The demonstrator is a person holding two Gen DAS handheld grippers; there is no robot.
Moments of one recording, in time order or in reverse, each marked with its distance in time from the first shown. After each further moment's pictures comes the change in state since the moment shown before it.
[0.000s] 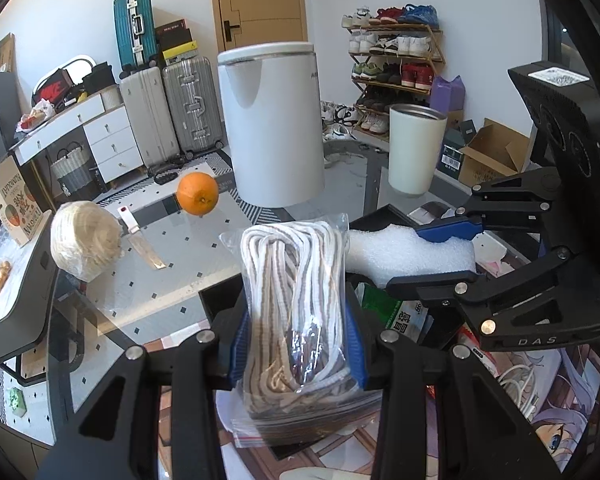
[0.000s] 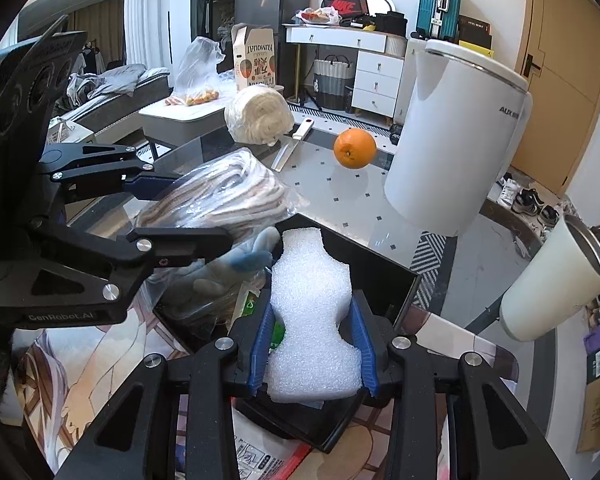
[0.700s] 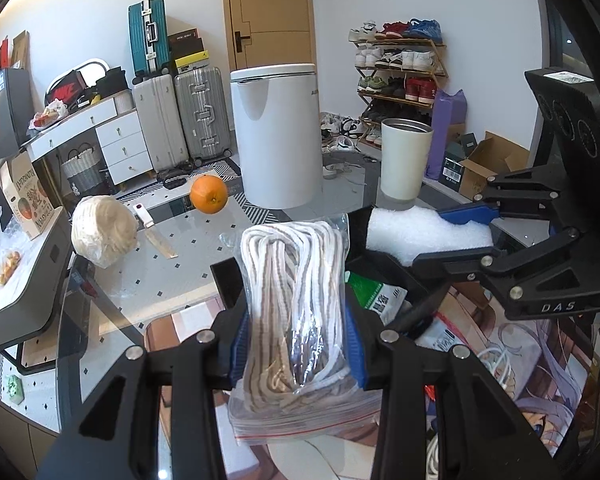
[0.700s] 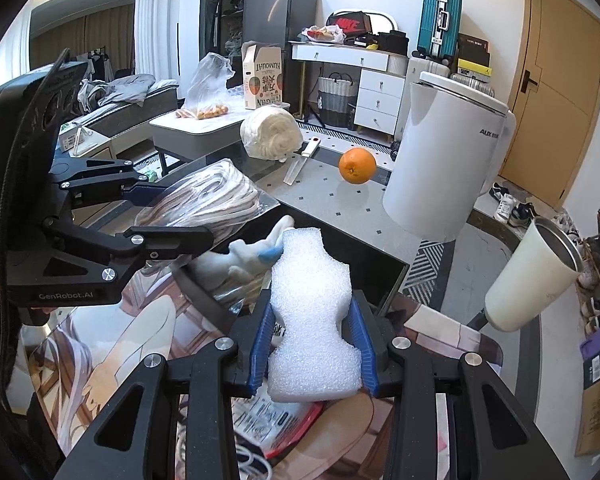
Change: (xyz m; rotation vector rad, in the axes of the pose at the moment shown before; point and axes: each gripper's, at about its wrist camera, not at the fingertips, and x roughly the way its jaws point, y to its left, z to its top) left arm -0.040 -0.009 -0.014 -0.028 -0.053 0.024; right arm -0.045 0.008 -0.017 -0.018 -0.068 0.006
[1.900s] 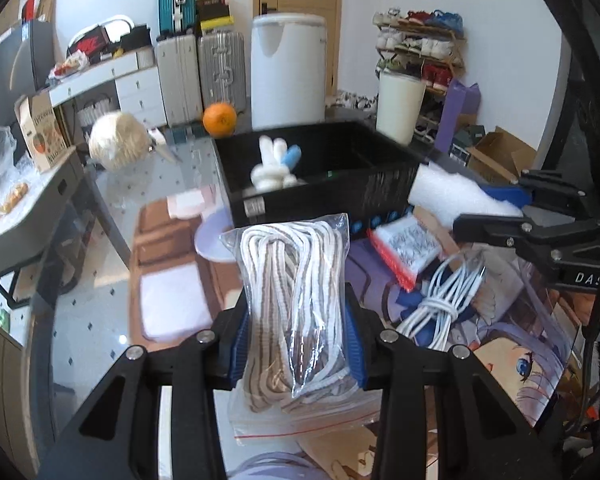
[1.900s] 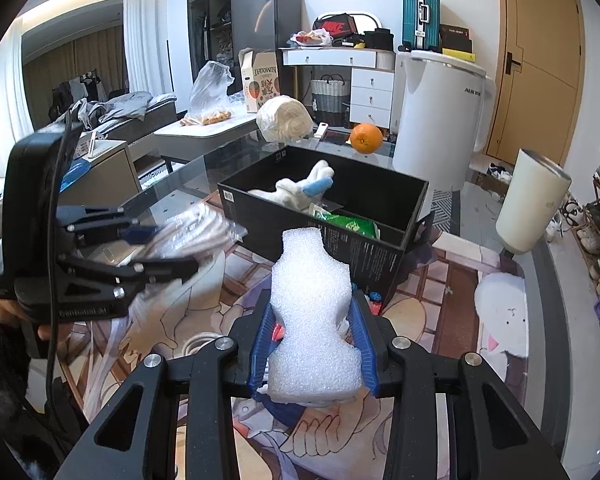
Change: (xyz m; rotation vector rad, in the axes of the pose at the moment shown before) left arm -0.039 -0.024 -0.087 -0.118 0.072 0.018; right arm -0.043 0.043 -0.076 0.086 -0.039 0.012
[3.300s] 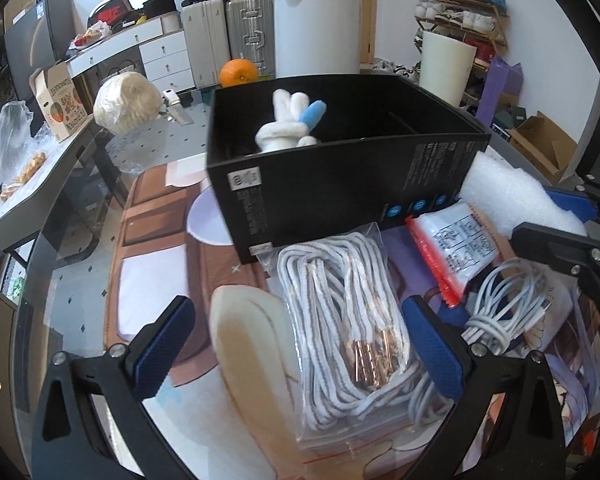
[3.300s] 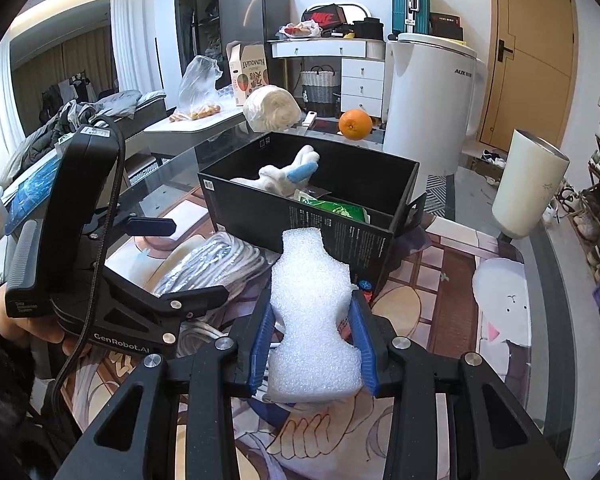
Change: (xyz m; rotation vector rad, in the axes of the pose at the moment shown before) left arm 0.063 -0.006 0.005 -0.067 0.150 0.130; right arm 0.015 -0.009 -0.006 0.039 0.037 -0.017
